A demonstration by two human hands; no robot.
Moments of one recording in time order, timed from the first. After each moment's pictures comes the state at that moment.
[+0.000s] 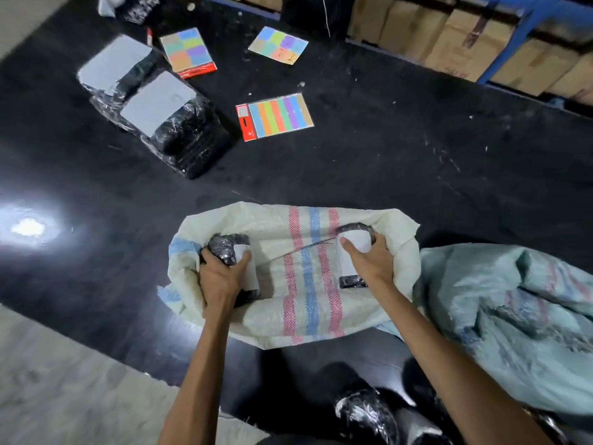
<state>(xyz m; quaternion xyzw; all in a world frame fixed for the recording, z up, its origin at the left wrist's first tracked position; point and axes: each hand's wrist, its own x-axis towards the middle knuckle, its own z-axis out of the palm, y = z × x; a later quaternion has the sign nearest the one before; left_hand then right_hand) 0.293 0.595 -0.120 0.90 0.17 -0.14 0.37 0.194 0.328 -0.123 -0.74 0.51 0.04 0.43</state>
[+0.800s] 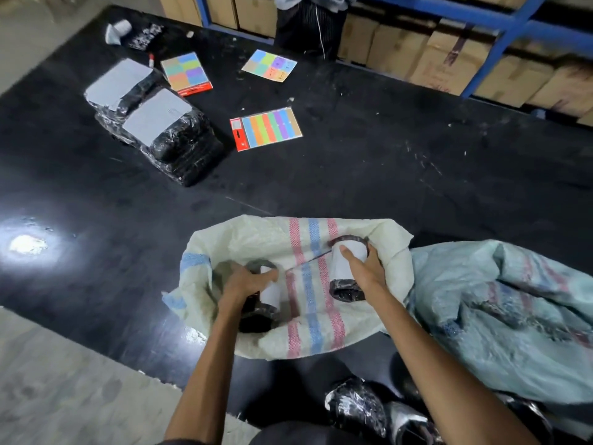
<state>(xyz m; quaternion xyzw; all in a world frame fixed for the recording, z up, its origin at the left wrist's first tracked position) 0.266 0.564 -0.122 0.84 0.06 -0.41 0.35 0.157 0.322 -0.126 -0.67 0.52 0.04 0.53</state>
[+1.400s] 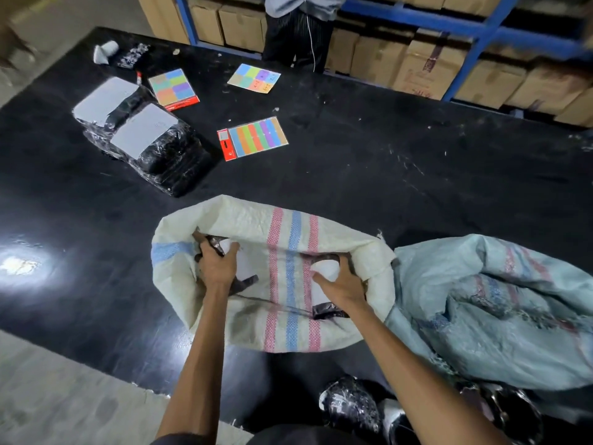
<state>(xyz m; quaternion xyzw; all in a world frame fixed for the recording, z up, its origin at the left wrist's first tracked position) 0.294 0.560 -0.114 0.90 0.13 -0.12 0.41 0.135 0.352 -0.121 -0.76 0.44 0.14 0.45</state>
